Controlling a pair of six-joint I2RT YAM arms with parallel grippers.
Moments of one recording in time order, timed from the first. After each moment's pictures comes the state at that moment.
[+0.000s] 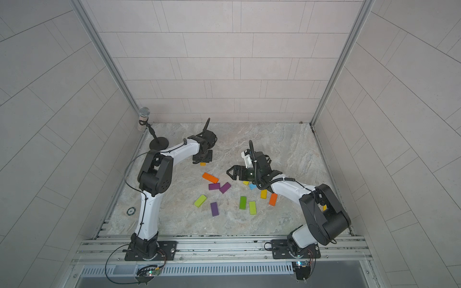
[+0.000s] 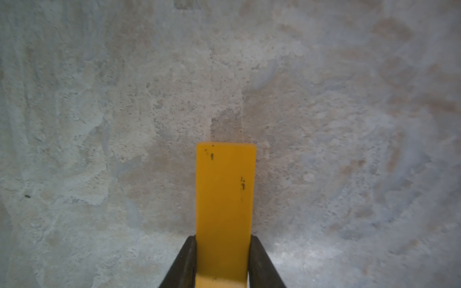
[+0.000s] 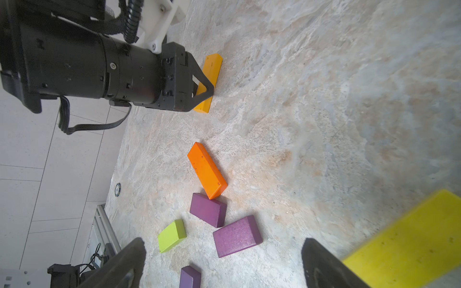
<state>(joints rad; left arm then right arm) -0.44 2.21 1.69 -0.80 -0.23 -0.43 0.46 1.48 0.75 0.07 -0.43 0.61</state>
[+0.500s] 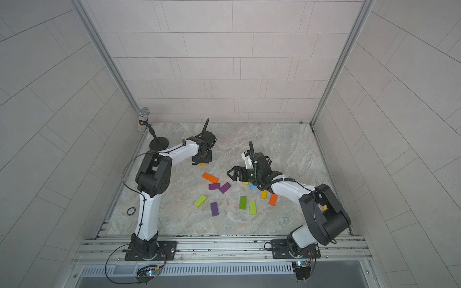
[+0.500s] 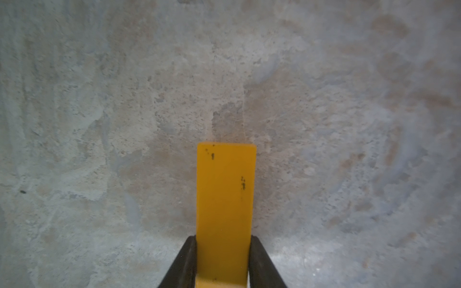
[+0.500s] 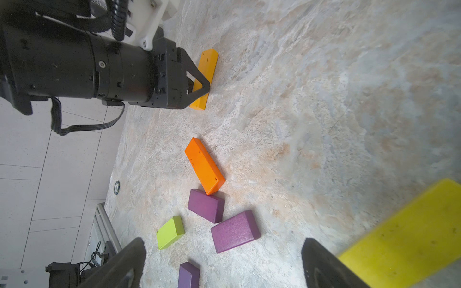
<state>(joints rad) -0.44 2.18 1.65 -0.77 -0.22 -0.44 0.46 1.48 0.73 0.07 -0.43 0.61</state>
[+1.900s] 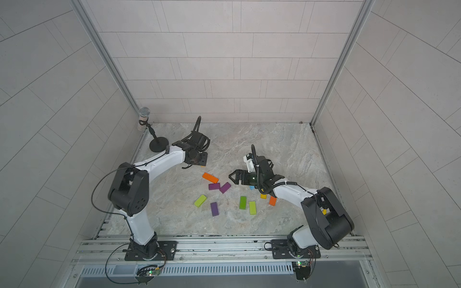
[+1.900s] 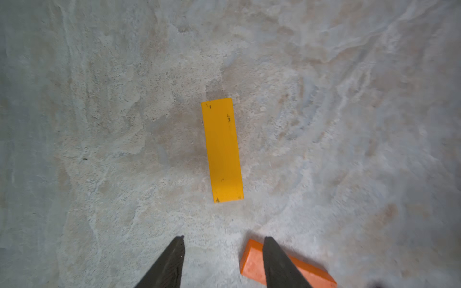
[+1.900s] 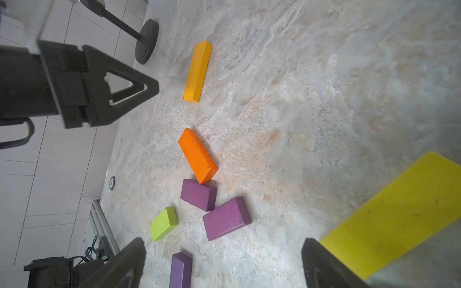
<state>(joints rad) -0.46 1.76 1.31 -0.67 -0.15 -0.28 0.47 1.41 0.66 0.08 -0.42 0.60</state>
